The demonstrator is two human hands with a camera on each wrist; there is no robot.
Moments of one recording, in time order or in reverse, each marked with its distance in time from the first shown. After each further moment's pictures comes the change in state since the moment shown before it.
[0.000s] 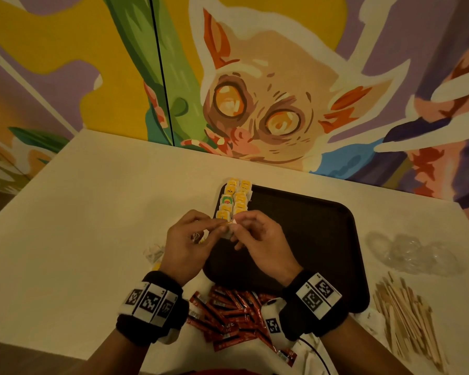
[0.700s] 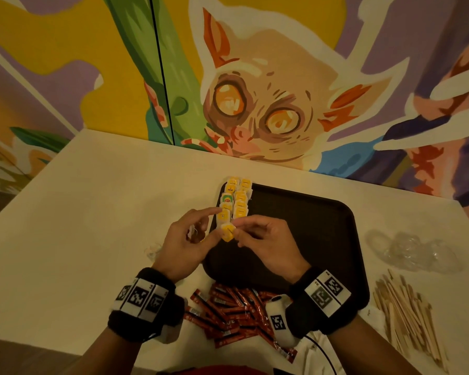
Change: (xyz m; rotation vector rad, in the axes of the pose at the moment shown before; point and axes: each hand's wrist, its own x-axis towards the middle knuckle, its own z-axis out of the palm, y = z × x) left_hand -0.001 0.003 -0.013 -0.133 -0.142 -0.123; right_hand -0.006 -0.008 -0.009 -0.022 -0.081 -0.017
